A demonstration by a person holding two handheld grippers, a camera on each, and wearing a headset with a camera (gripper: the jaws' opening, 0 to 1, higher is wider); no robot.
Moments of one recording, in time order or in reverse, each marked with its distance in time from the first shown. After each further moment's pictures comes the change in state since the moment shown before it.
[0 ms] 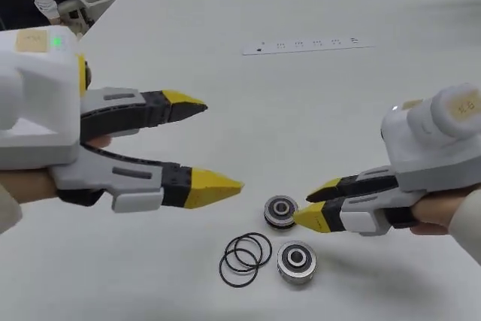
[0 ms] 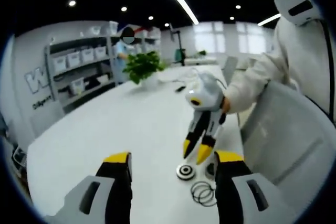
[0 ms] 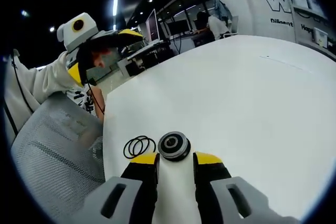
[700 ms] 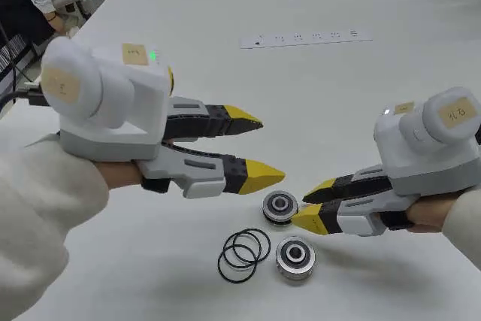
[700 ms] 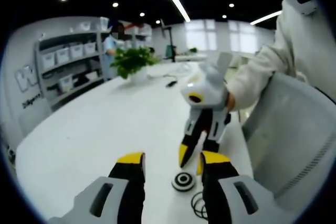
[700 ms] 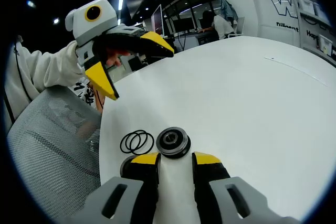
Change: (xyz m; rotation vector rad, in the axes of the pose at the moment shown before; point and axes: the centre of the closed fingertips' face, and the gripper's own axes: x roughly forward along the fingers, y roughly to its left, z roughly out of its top) left arm 0.059 -0.007 -0.023 -0.009 0.032 -0.089; right arm 0.006 -0.002 -0.006 -0.060 0.022 0.006
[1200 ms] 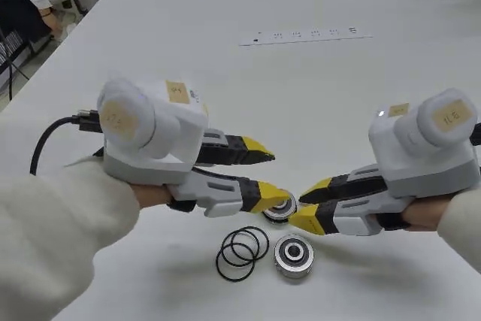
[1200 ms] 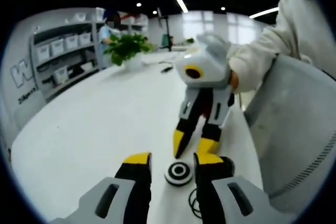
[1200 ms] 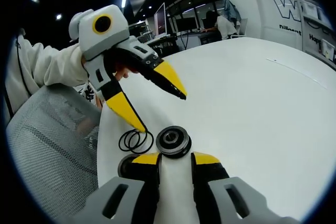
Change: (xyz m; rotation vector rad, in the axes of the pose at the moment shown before) left arm 0.025 -0.010 -0.036 -0.007 0.082 -0.030; right arm 0.003 -0.002 -0.002 -0.030 0.007 0.002
